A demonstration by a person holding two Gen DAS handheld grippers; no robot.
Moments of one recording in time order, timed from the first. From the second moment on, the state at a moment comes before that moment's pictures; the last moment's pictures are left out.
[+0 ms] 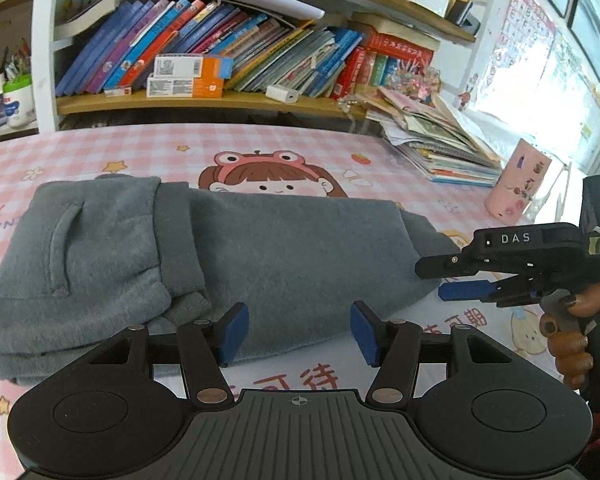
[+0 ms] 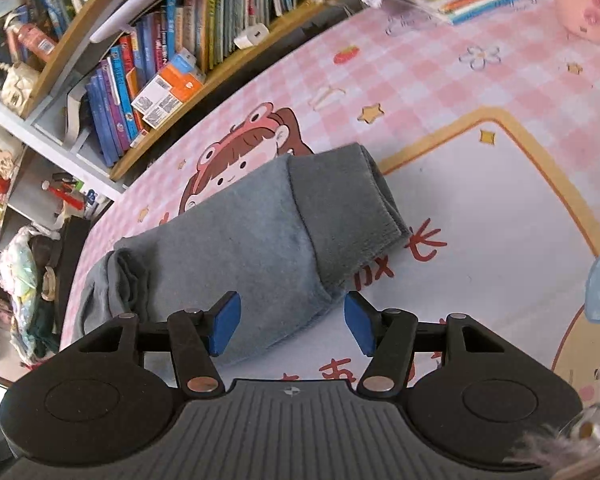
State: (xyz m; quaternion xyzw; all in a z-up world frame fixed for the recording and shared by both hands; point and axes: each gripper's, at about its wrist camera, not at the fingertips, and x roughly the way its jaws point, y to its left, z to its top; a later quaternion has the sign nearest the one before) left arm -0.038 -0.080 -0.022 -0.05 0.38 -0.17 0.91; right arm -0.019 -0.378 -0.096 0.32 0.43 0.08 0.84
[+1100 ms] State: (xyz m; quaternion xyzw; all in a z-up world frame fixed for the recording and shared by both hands) left arm -0.058 -0.054 -0.008 -0.06 0.37 -0.06 0.93; right arm 0.029 -0.382 -0.114 0.38 0.39 0.07 0.83
